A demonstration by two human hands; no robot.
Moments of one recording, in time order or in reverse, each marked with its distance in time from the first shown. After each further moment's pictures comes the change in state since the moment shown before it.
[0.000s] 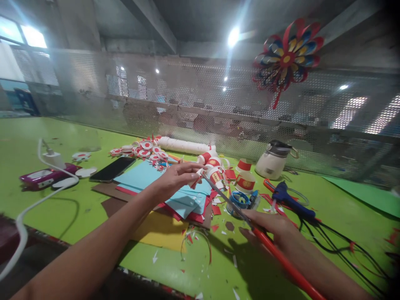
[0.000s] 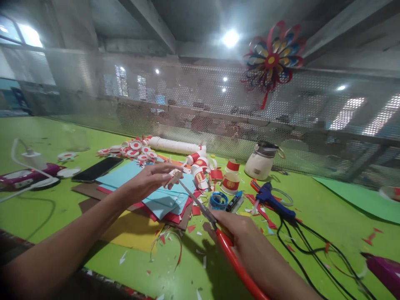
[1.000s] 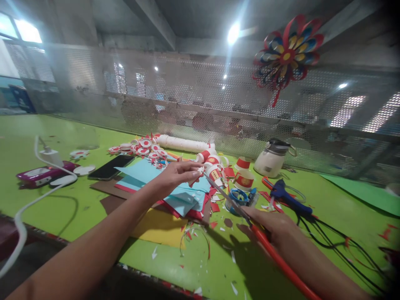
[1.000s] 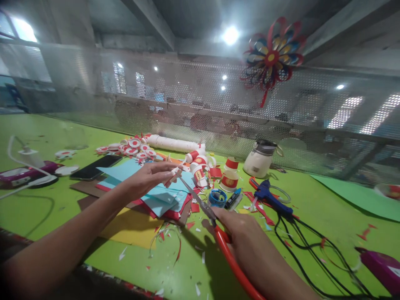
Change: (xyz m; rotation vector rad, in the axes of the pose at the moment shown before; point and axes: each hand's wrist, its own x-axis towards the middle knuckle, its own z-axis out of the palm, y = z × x) left_hand -0.001 0.008 0.004 0.160 0.053 -0.034; right_hand -0.002 0.005 0.001 -0.059 0.060 -0.008
